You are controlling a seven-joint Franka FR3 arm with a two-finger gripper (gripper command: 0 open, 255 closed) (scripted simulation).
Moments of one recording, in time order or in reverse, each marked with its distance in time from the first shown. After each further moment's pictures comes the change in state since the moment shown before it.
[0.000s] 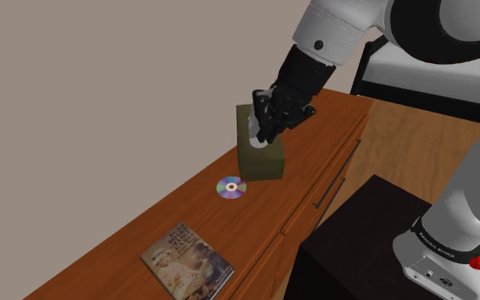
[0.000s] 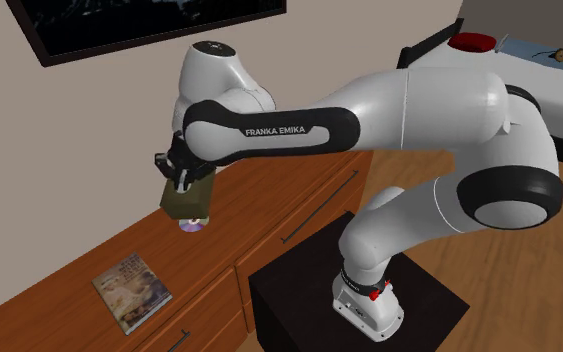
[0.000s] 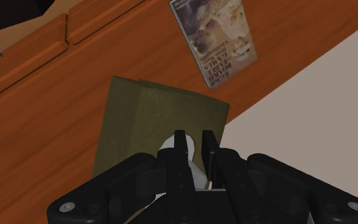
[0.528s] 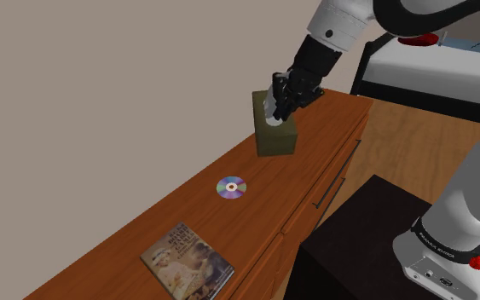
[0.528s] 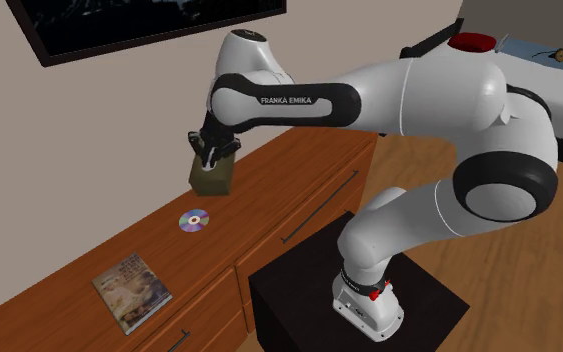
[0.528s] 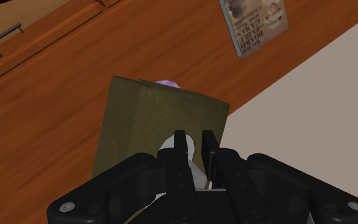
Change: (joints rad) arm -0.034 -0.026 -0.185 -0.060 -0.022 -0.025 -0.204
